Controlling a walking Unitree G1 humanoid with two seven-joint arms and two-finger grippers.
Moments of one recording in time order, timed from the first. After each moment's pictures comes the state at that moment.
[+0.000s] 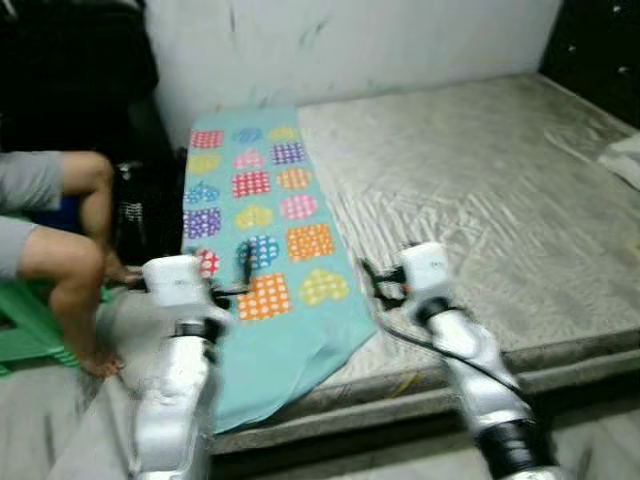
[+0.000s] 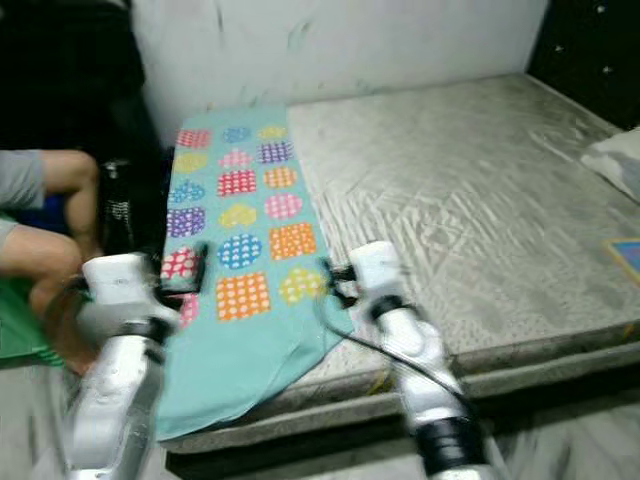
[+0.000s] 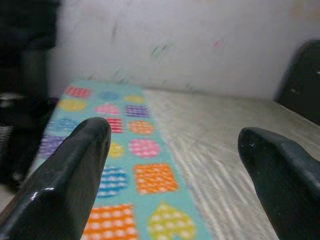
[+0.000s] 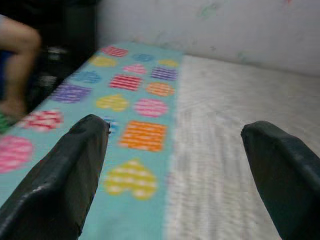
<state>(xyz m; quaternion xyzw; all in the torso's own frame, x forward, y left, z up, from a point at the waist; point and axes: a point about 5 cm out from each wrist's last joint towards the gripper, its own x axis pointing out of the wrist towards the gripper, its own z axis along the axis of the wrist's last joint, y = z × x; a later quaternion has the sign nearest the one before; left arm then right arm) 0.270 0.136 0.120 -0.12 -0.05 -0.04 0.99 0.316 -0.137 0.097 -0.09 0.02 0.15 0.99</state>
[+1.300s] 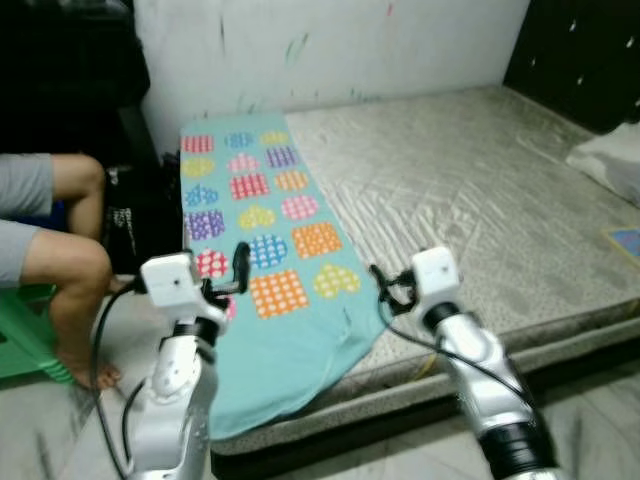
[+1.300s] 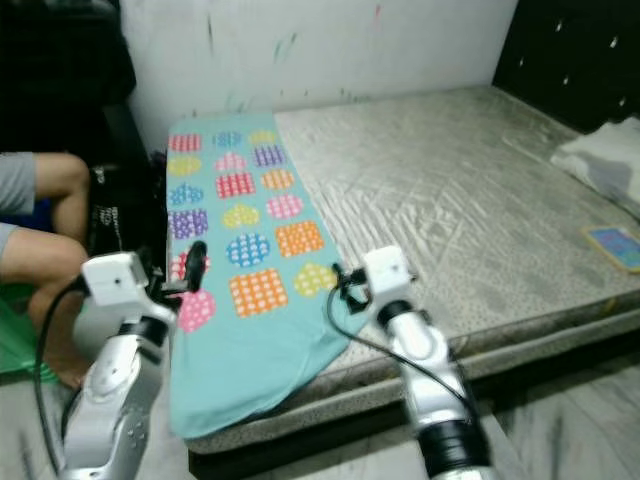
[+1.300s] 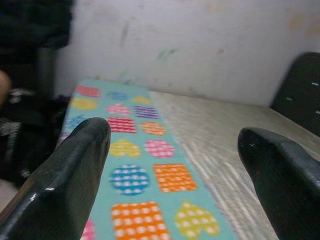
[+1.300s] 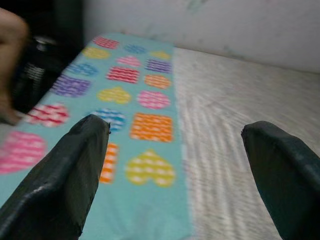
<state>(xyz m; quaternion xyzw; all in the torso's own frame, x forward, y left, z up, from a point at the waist) 0.270 0.150 0.117 -0.13 -0.04 0.00 0.99 0.314 -0.129 0.089 -0.09 0.04 0.16 0.98</state>
